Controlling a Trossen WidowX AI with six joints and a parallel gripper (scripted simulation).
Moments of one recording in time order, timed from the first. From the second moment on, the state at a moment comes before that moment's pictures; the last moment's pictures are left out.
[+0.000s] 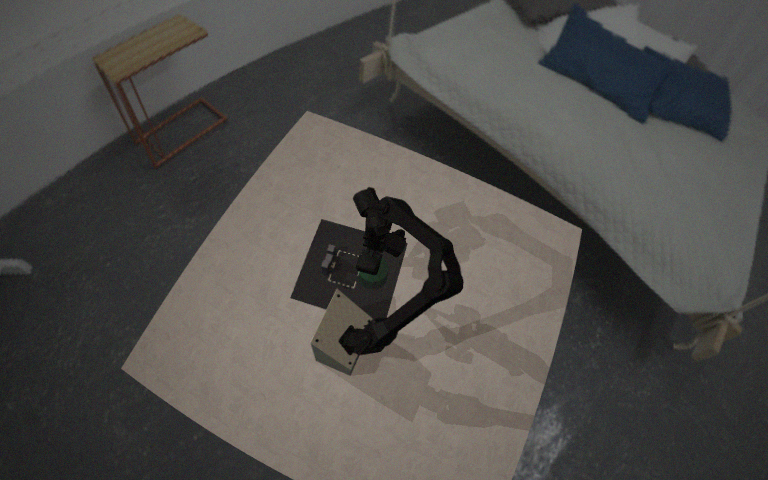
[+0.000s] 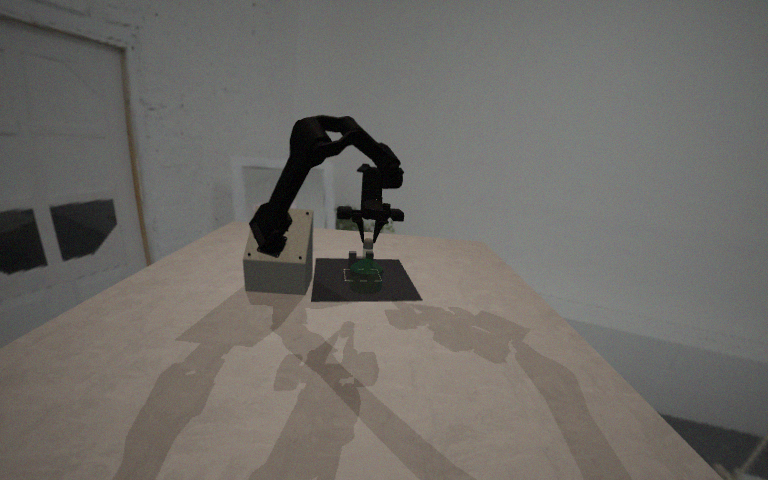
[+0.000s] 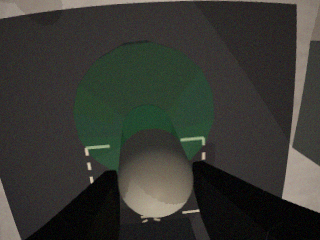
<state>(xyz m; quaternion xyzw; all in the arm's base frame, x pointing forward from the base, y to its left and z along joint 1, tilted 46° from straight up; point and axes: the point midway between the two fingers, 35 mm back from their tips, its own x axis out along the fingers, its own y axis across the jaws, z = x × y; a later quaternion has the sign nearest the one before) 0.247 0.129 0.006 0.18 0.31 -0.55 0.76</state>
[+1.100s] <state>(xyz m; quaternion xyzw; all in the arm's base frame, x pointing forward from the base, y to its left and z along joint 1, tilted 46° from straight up) 0.236 0.154 -0.014 0.15 0.28 -0.55 0.77</state>
